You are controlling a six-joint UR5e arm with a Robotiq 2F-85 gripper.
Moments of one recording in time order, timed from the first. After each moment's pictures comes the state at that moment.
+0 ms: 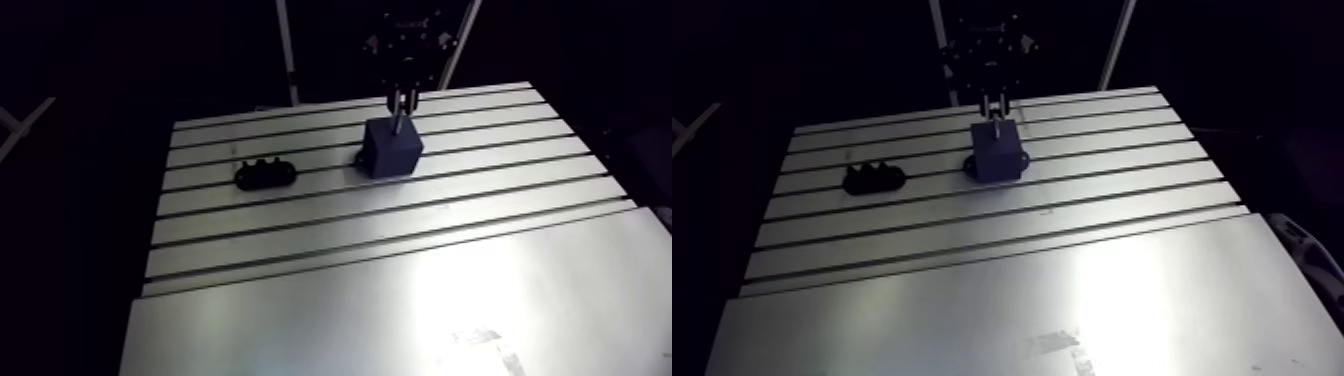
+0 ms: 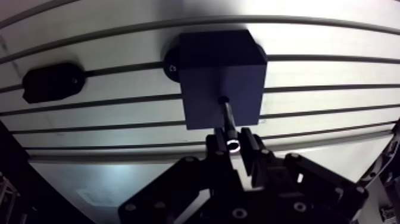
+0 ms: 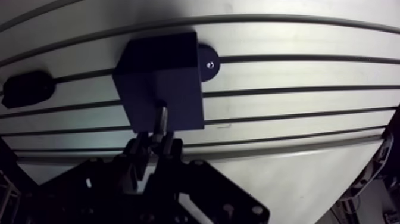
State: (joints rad) arm -0.20 -1.05 1.43 -1.55 -1.63 -1.68
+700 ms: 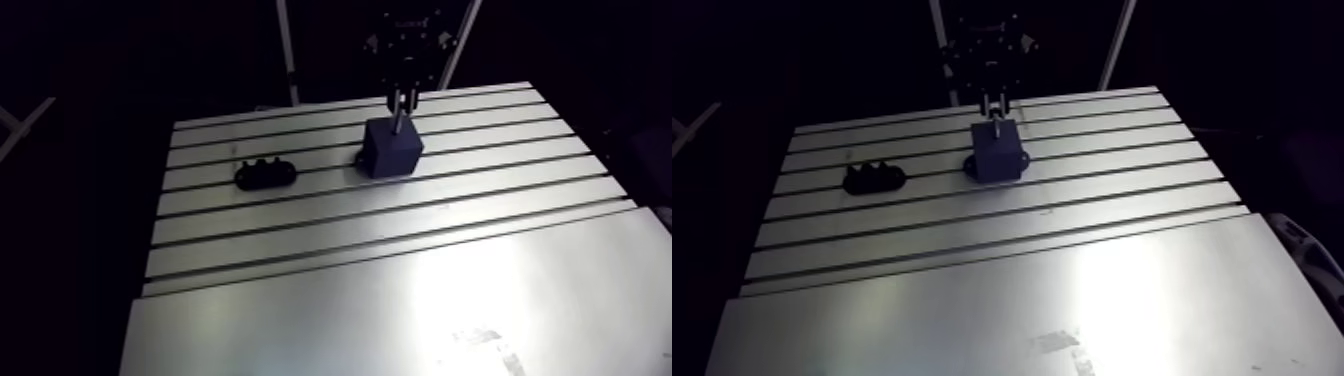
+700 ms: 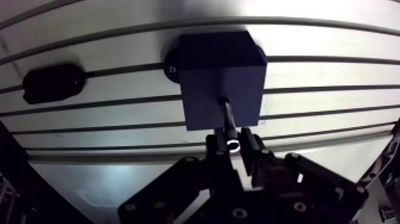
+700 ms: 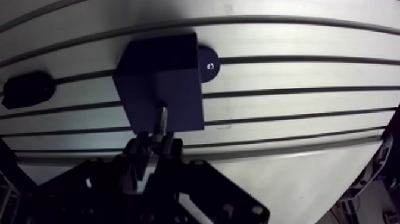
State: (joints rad) arm -0.20 -1.05 1.43 -1.55 -1.63 -1.68
